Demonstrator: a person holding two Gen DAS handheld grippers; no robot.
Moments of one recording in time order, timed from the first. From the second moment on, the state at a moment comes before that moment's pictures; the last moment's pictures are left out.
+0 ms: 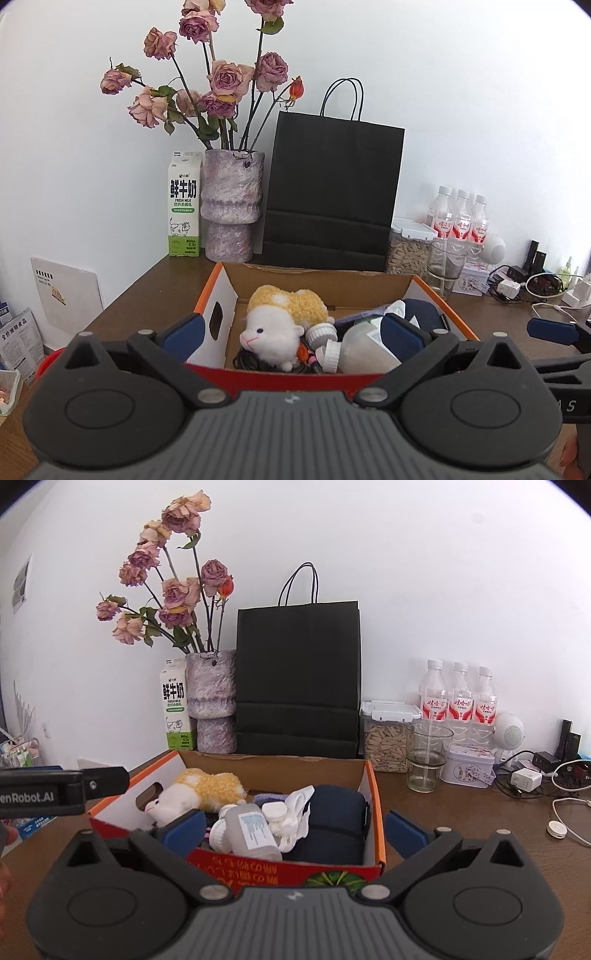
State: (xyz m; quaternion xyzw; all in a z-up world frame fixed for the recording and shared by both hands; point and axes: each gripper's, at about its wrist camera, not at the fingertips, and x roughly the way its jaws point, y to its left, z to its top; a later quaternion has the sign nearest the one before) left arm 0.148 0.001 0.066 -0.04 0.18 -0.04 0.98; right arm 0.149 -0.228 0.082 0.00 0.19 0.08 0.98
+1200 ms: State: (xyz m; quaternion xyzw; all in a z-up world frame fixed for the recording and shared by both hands) left arm 0.021 -0.022 0.021 0.00 0.27 -0.04 0.96; right arm 0.023 -0.233 0.051 0.02 0.25 0.07 0.97
